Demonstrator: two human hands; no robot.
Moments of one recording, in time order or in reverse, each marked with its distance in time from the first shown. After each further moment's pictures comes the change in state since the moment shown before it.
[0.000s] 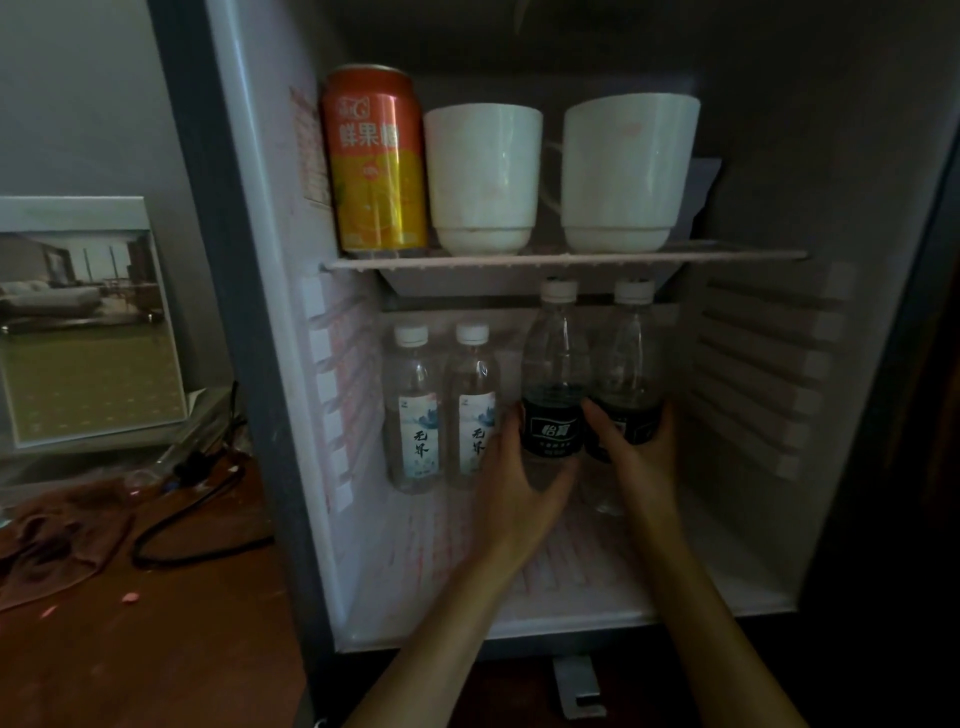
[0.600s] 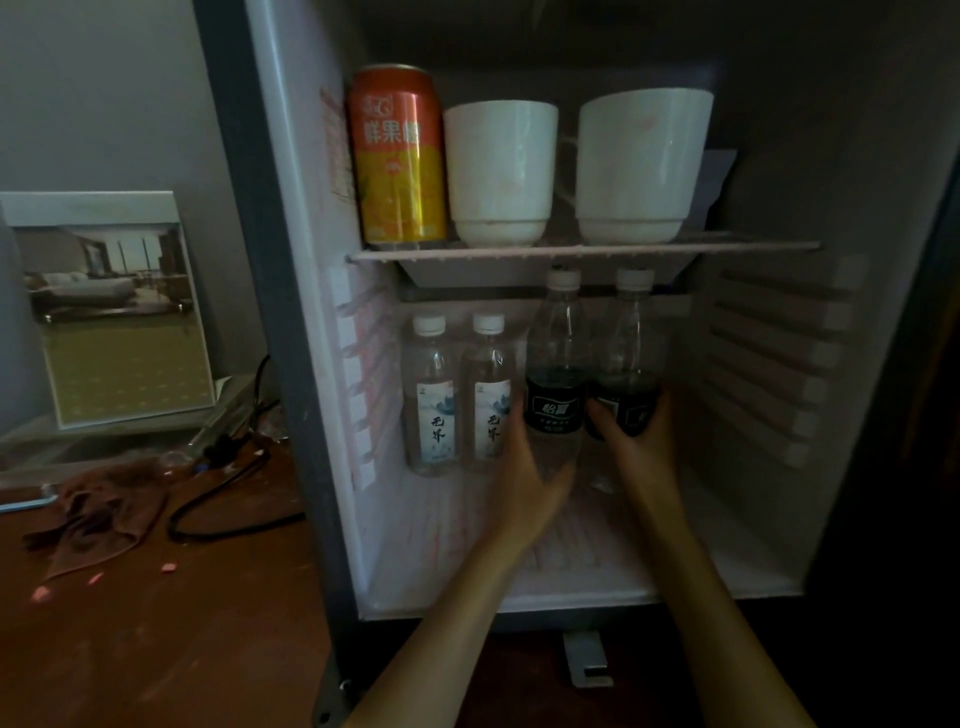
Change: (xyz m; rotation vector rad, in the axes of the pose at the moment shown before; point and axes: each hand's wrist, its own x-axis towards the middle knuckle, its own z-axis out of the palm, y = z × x) left_hand -0.006 0.005 -0.006 -0.137 -0.040 -0.026; right_hand 0.002 0.011 0.001 -0.174 -0.051 -0.050
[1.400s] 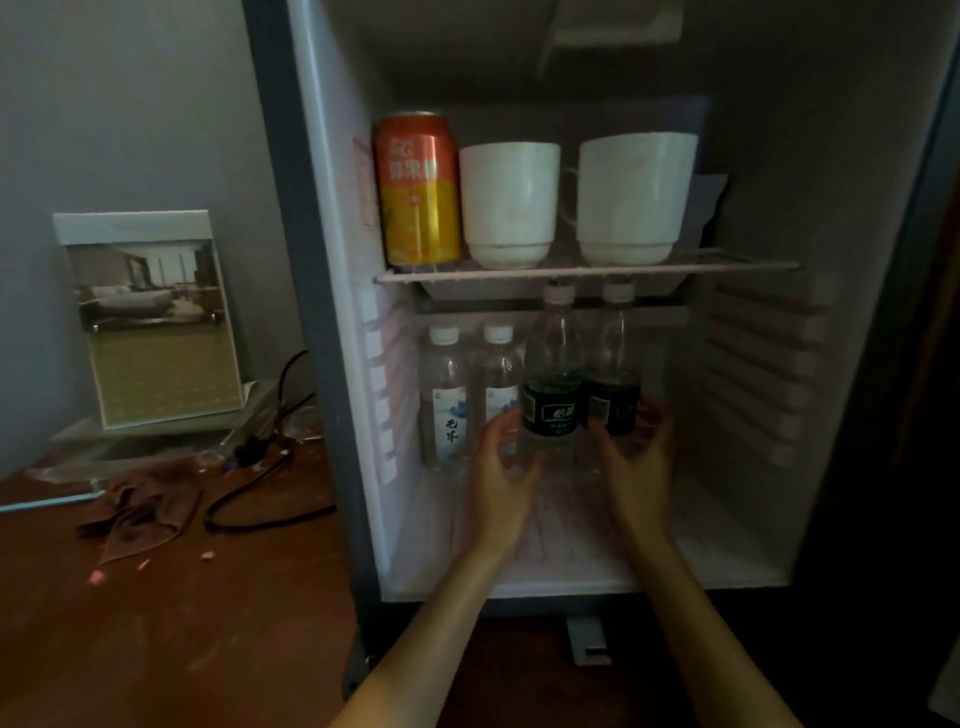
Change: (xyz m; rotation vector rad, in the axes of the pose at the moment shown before) left_hand -0.012 -0.003 -0.022 -0.115 0.233 0.007; right_hand -0.033 -0.002 0.002 -0.064 0.119 -0.007
